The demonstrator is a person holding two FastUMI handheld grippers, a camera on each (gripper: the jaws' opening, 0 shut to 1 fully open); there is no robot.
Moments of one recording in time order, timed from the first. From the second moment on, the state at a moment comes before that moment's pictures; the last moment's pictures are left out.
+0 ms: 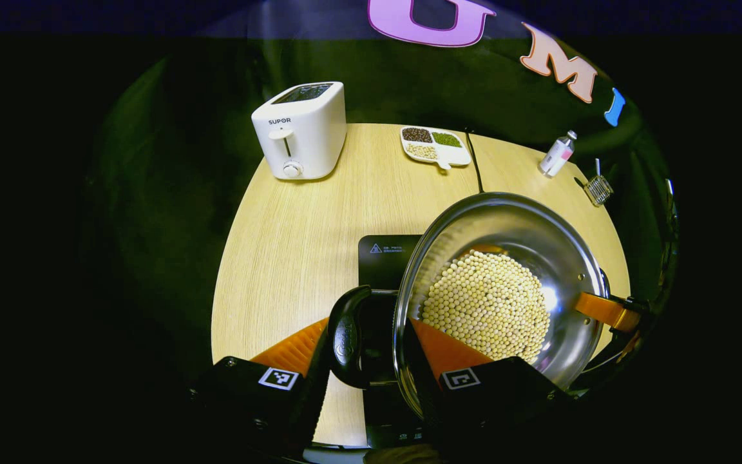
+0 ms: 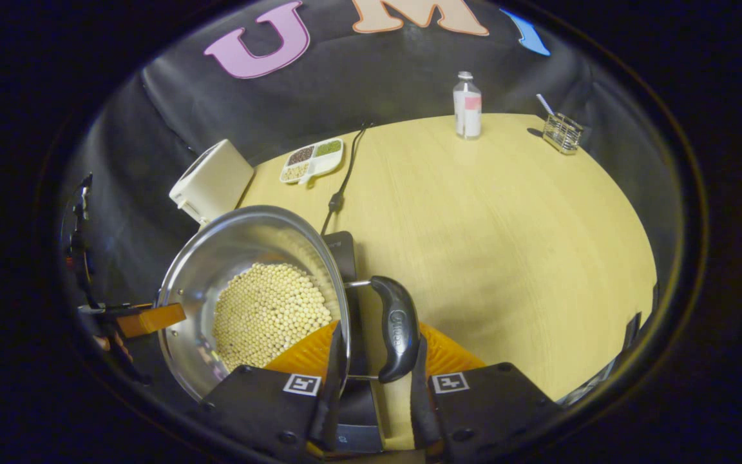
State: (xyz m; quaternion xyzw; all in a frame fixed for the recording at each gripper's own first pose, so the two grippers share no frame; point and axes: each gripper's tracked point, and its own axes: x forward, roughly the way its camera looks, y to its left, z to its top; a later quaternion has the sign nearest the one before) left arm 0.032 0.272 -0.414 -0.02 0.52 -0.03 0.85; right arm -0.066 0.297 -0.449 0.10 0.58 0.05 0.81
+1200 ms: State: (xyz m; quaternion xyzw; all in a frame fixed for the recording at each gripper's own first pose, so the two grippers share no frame) left arm 0.036 0.273 -0.420 -0.03 0.53 -0.05 0.85; right arm -0.066 0.301 -0.455 0.10 0.58 0.04 0.81
